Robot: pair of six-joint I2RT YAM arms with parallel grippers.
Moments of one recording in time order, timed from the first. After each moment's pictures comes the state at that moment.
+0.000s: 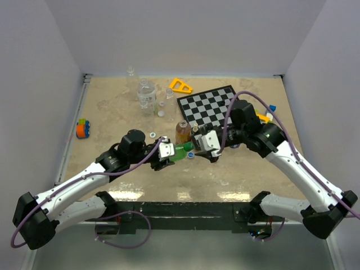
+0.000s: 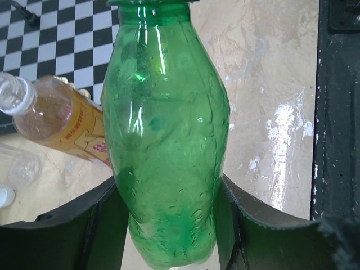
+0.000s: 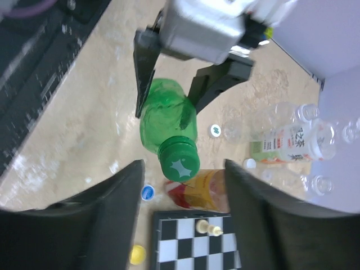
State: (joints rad) left arm -0.75 0.95 0.66 -0.17 0.47 0.45; right arm 0.67 1.14 1.24 -0.81 -0.83 -1.18
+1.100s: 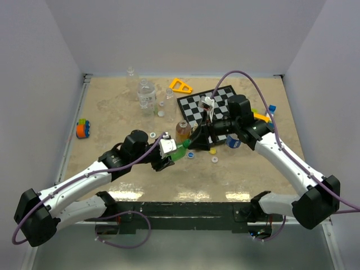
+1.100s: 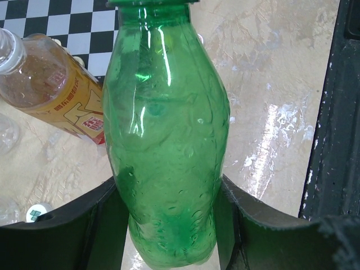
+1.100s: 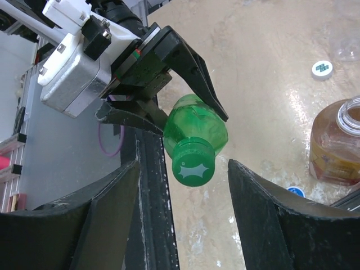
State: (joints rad) left arm -0.76 0.99 0.66 -0.20 0.38 0.32; right arm 0.50 1.23 1.08 -0.38 -0.96 0.04
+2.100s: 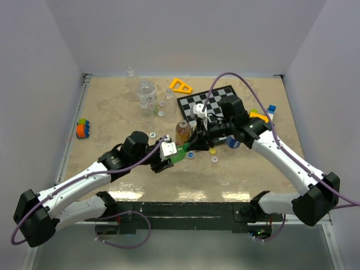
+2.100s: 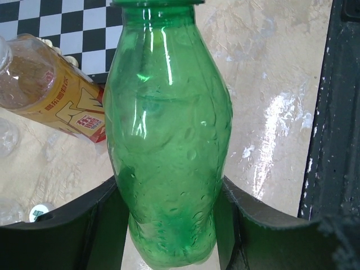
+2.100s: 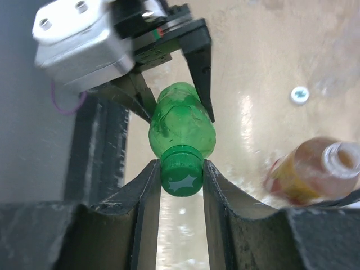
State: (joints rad) left arm -0.77 0.98 0.66 -0.22 0.37 0.36; right arm 0.59 1.27 1.16 -0.54 -0.91 -0.31
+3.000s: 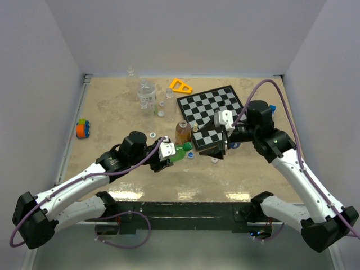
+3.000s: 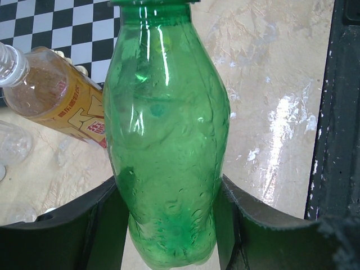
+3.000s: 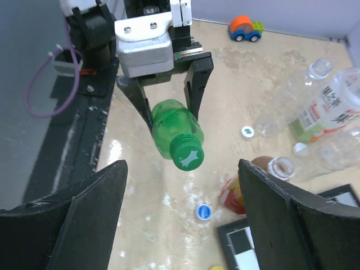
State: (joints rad) left arm -0.77 0.95 0.66 -0.22 0.38 0.40; right arm 0.48 1.02 1.08 -0.51 -1.02 -0.57
